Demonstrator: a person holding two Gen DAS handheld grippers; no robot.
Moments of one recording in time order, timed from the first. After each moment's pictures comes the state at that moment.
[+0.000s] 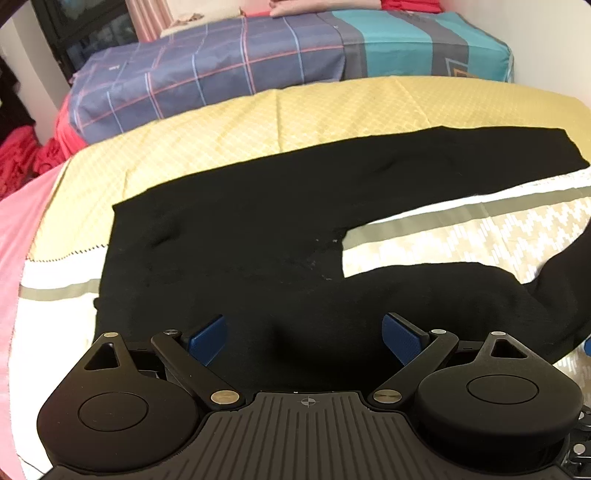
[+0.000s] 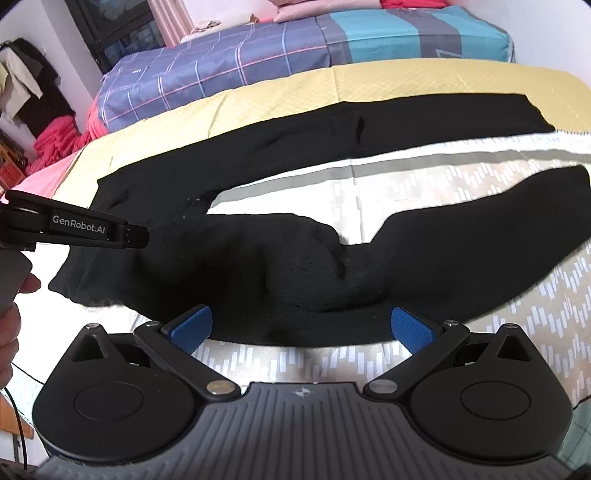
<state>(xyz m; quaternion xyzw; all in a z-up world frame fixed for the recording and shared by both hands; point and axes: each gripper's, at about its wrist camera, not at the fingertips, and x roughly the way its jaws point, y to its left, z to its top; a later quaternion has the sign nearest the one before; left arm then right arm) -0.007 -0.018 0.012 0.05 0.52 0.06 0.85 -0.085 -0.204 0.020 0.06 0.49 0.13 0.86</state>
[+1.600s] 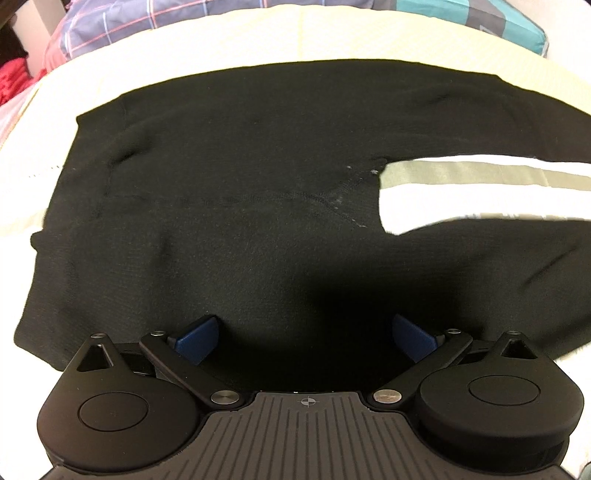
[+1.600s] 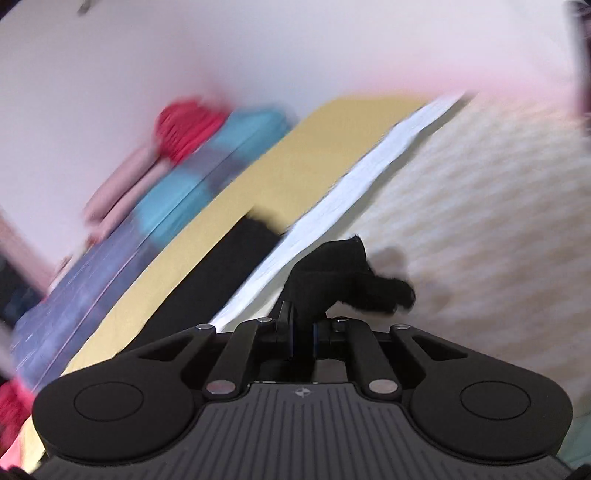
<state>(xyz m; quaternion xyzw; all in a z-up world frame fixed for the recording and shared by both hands) 0.019 0.015 -0.071 -0.04 0.59 0.05 0.81 -0.045 -0.501 0.005 0.31 0.30 -0.15 0.89</state>
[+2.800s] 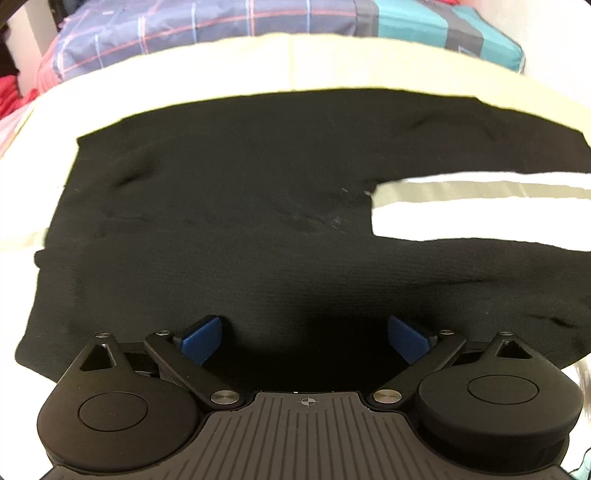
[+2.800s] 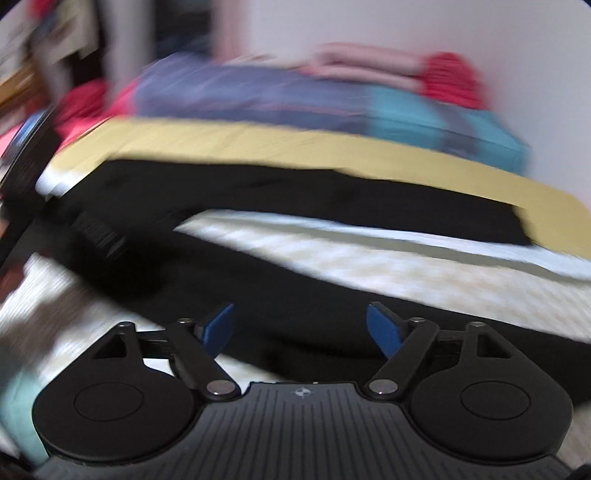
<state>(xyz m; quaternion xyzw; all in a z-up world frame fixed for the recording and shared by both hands) -0.002 0.032 -0.054 -0.04 0.54 0.03 0.84 -0.079 -0.203 0.013 -0.13 0.38 0.23 0.89</state>
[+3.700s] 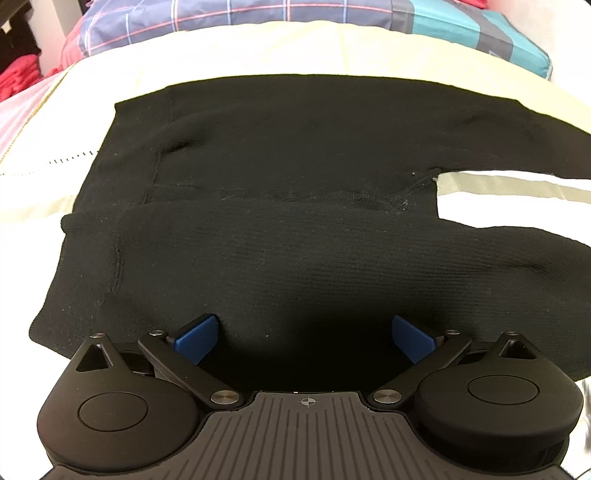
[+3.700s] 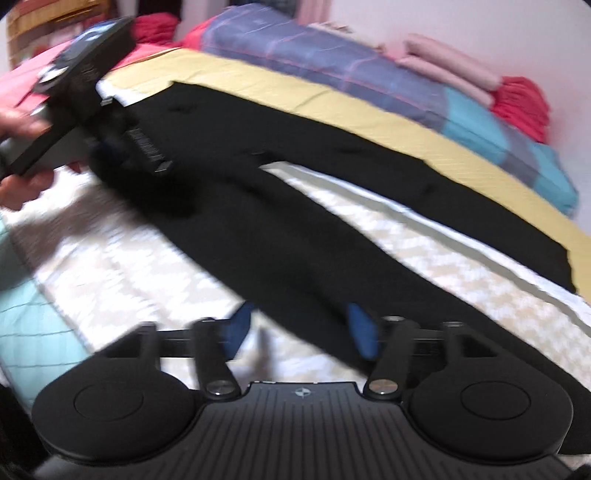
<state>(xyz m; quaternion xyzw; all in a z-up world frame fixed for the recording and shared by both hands) -0.010 0.065 -0.070 -0.05 0.55 0.06 0.83 -0.086 -0.182 -0.002 -0.21 0.39 0.23 0.86</state>
